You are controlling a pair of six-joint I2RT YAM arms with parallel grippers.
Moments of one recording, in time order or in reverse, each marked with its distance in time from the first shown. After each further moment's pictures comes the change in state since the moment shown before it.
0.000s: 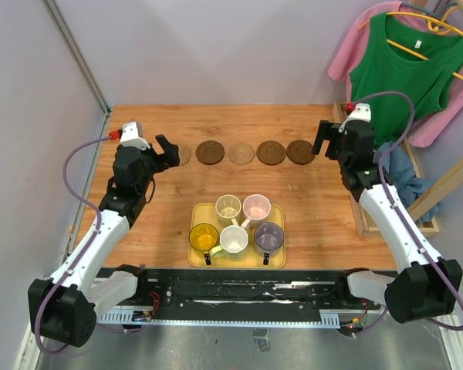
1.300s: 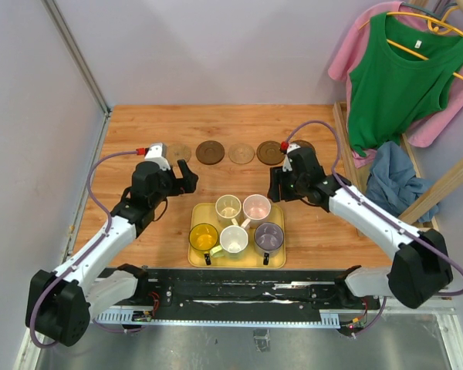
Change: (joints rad) left arm -0.120 -0.010 -0.144 -0.072 0.126 -0.035; right arm 0.354 0.082 -0.122 -0.266 -0.296 0.147
